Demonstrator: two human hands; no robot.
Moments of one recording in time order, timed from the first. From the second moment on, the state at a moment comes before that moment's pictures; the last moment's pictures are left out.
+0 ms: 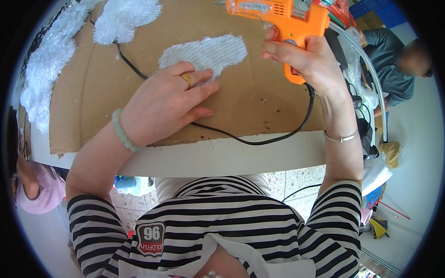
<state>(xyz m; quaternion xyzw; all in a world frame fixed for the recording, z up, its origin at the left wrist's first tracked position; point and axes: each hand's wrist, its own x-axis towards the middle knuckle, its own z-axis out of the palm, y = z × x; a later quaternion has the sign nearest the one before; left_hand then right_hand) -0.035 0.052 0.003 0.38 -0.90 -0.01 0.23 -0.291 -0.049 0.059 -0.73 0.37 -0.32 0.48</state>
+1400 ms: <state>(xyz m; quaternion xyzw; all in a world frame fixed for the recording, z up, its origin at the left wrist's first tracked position) -0.034 0.051 0.003 0.38 -0.90 -0.01 0.22 -0.216 -0.091 0.023 -0.82 0.27 -0.22 0.45</state>
